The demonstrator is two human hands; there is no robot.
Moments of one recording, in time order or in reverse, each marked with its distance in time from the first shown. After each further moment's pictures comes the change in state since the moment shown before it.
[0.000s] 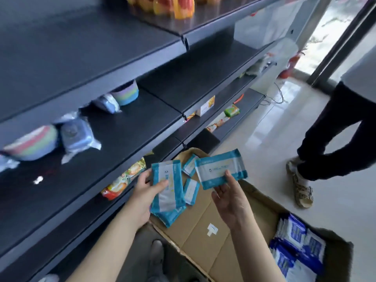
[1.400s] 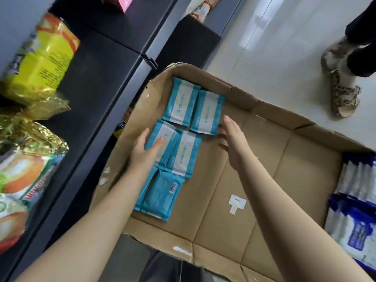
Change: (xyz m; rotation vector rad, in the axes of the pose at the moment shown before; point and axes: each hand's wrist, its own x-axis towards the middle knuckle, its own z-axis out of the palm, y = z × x) left_hand 0.356 -0.218 0.003 0.612 0.013 -0.128; right_hand 0.353 0.132 -0.163 -0.650 0.345 0.073
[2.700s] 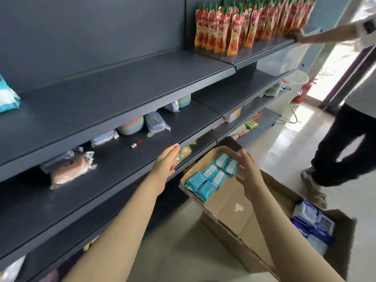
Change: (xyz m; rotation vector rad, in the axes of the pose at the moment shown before) left_hand -0.573 0.033 -0.271 -0.456 -0.004 0.375; right_hand -0.608 -0.068 -0.015 -0.040 -0.226 -0.458
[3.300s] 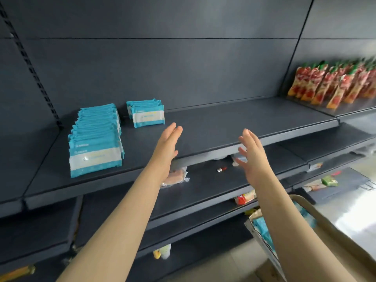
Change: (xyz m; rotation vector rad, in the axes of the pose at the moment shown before) left_hand -0.134 0.104 -0.281 -0.138 0.389 0.382; right_hand -0.123 -0.097 0.303 0.023 -0.344 -0.295
